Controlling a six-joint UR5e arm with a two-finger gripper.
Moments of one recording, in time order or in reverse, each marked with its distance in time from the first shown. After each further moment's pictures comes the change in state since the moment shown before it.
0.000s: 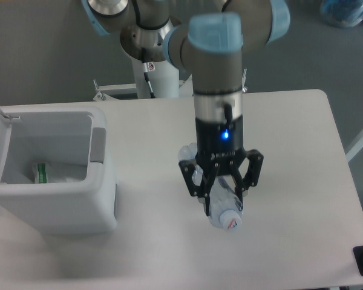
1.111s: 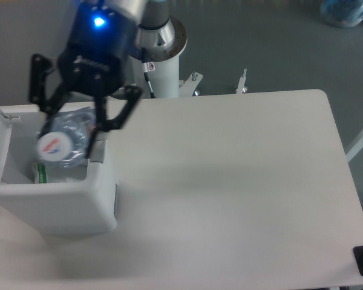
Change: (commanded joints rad) arm -0.232 0.089 -0.063 0.040 -0.168 0.000
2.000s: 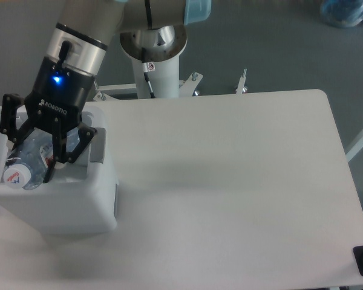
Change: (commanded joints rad) arm -0.045 -0.018 -0.123 0.002 0.003 0.070
